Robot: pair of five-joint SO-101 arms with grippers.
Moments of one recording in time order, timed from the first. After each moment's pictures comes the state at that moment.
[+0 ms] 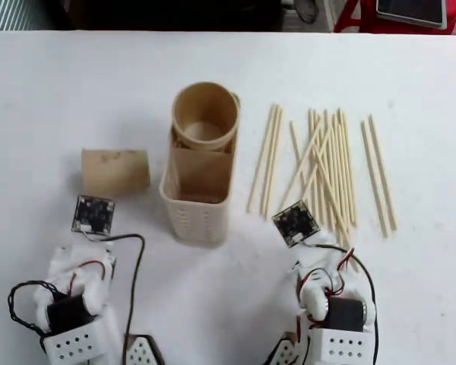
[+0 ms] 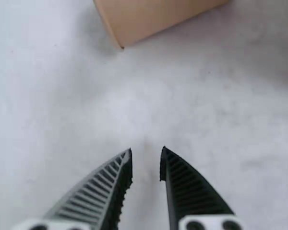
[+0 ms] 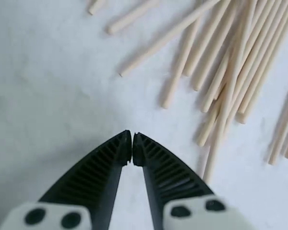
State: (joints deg) left arm -25.8 -104.7 97.1 73.5 -26.0; right arm 0.9 -102.9 96.4 73.2 37.8
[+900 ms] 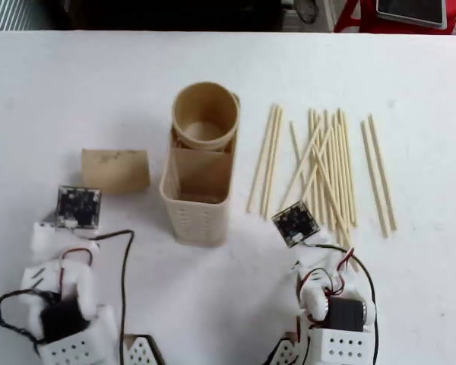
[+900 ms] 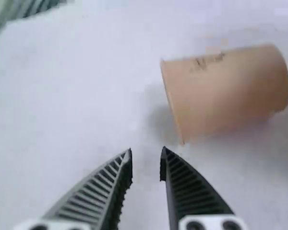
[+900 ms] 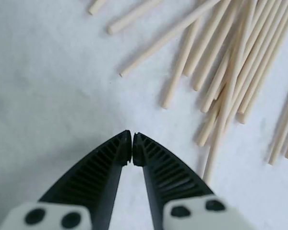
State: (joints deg) left arm -26.9 -103.9 86.4 57.7 -26.6; right arm 0.9 -102.9 96.4 73.2 37.8
